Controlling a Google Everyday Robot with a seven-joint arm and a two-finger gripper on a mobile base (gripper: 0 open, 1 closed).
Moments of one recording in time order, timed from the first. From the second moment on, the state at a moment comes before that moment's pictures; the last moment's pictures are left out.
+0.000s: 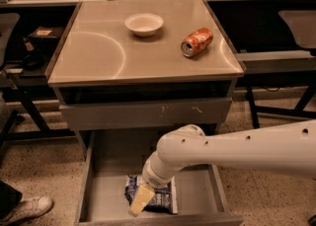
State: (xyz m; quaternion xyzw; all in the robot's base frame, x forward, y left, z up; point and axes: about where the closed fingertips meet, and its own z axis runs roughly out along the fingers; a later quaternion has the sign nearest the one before) arm 0.415 0.043 0.538 -0.56 0.80 0.19 0.12
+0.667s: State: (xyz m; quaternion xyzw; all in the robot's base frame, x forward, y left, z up) arm 0.468 0.050 0.490 -0.57 0.79 0.15 0.15
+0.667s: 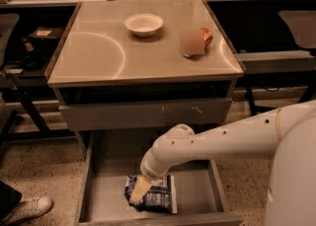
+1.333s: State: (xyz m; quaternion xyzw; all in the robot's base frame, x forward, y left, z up) arm 0.477 0.035 0.466 -0.55 0.81 0.13 0.15
